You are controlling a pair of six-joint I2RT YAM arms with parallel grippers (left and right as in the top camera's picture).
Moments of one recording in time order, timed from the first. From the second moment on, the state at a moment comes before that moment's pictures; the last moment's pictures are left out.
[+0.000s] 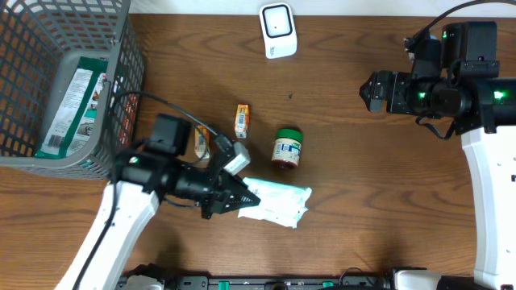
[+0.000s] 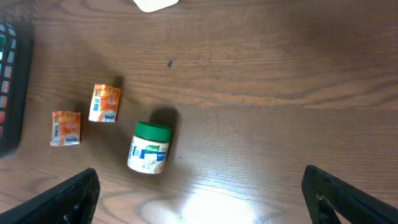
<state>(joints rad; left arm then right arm) -0.28 1.25 0.97 -1.10 1.13 0.57 0.03 1.49 1.69 -1.21 -0.25 0.14</state>
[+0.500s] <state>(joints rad) -0.29 1.60 0.97 -0.89 0.93 0.22 0.03 1.49 1.69 -1.21 -0.25 0.14</state>
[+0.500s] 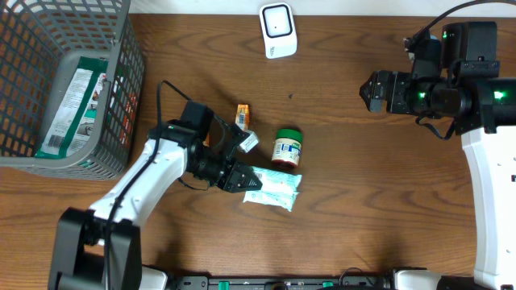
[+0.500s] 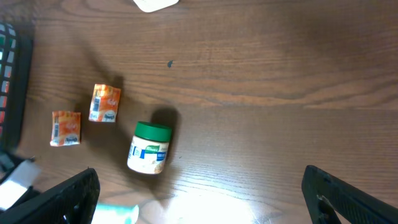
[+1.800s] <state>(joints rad) -0.29 1.44 0.95 -0.79 0.47 -0.13 0.03 1.49 1.69 -1.21 -0.25 0.14</state>
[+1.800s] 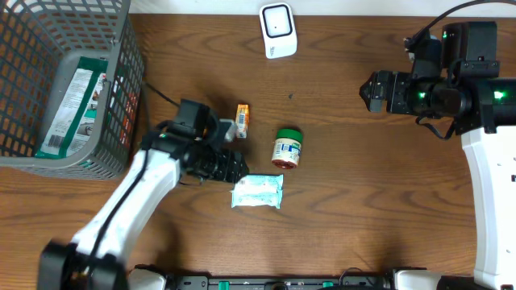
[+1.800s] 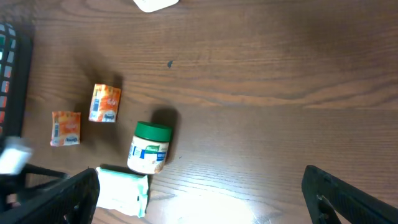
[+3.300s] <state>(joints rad) -0.59 1.61 0.90 -0.78 0.36 -0.48 0.03 1.49 1.69 -1.21 -0.25 0.14</state>
